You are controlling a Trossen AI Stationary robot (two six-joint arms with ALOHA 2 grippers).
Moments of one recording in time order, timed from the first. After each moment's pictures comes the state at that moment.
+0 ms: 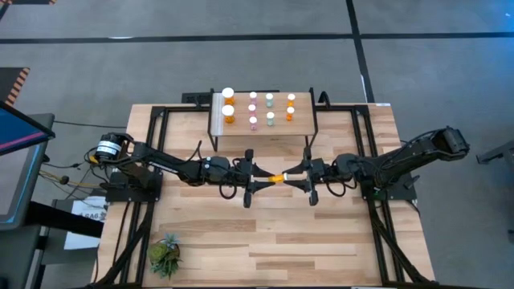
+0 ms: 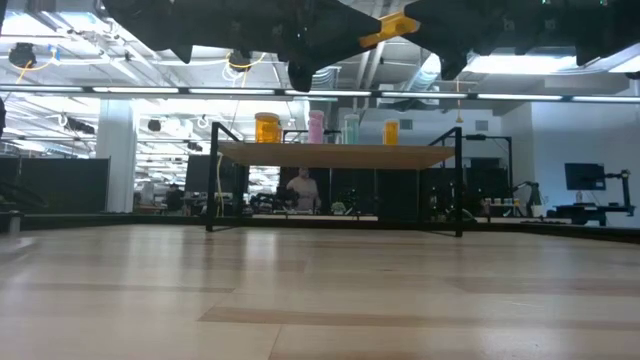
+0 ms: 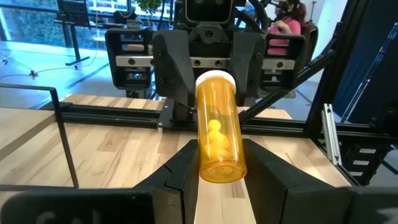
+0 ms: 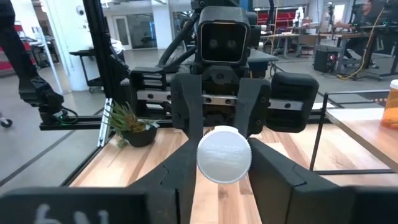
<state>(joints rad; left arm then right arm) -0.09 1.64 0.83 0.75 -0.06 -0.10 0.16 1.16 0.45 0.73 0.10 0.07</state>
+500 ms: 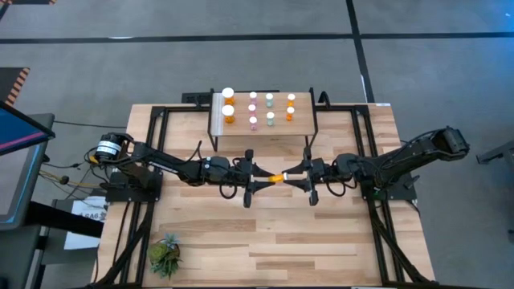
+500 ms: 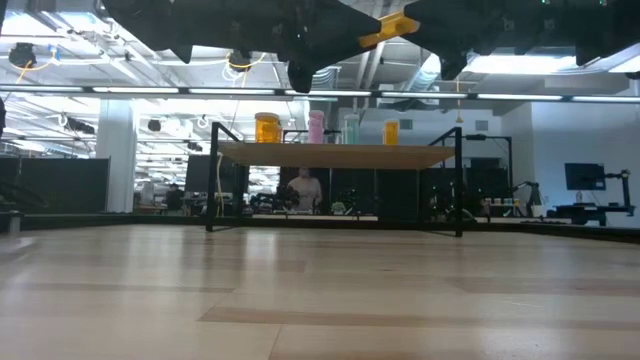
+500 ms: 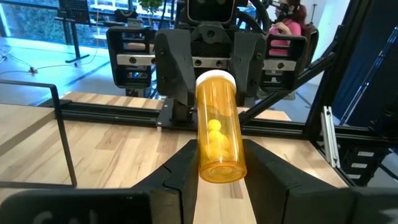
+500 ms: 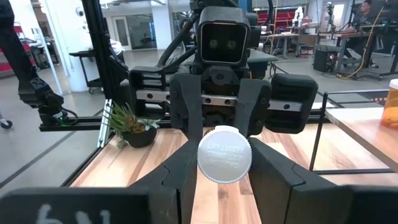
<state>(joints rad) -0.09 1.64 0.83 0.75 -0.06 -0.12 0.16 1.16 0.45 0.73 0.10 0.07</state>
